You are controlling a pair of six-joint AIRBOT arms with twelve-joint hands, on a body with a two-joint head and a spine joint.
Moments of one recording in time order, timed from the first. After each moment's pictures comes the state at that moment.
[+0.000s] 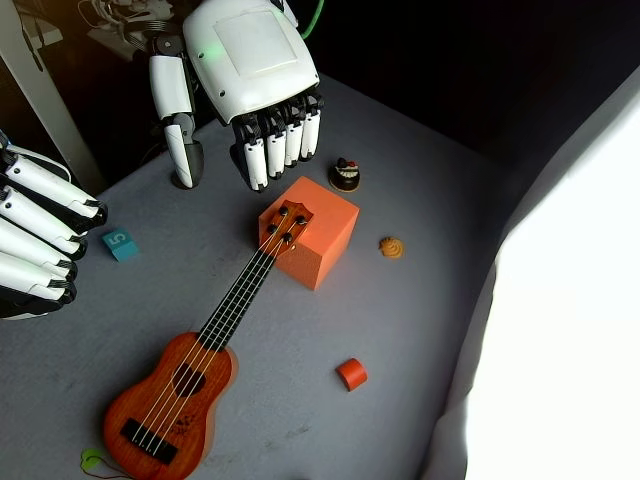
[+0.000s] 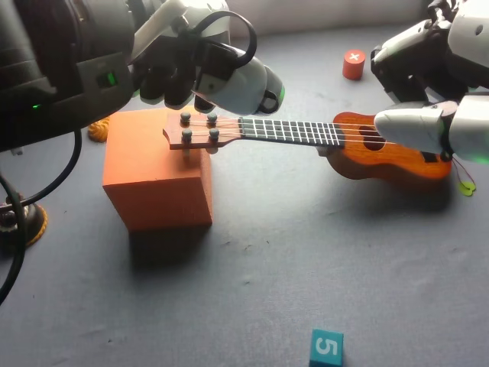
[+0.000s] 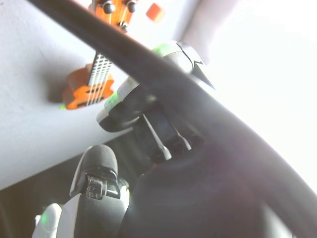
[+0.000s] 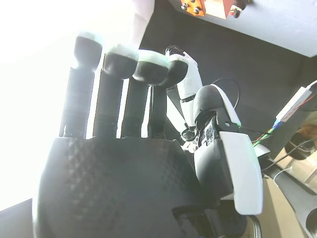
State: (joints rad) left arm -0.01 -1.04 0.72 0.94 0.91 -0.04; right arm -0.17 -0.60 0.62 0.24 0.19 -1.30
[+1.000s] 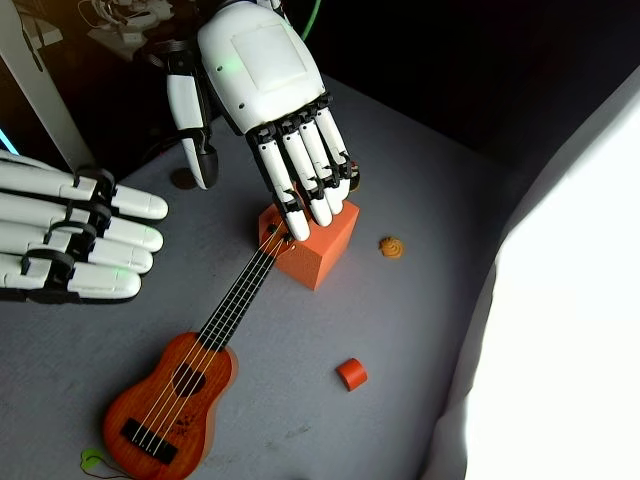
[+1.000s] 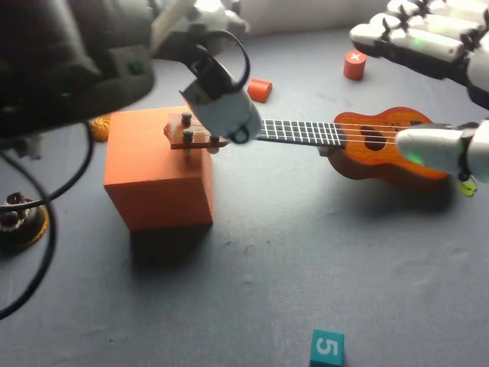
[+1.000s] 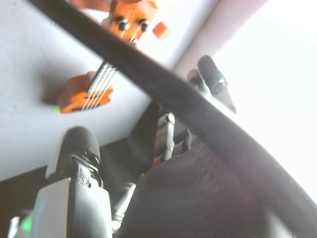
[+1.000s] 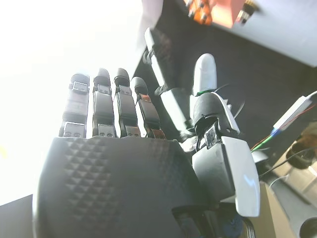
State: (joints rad) left arm 0.02 -1.13 0.79 0.95 0.99 -0.12; right arm -0.34 -0.58 0.62 0.25 0.34 -1.33
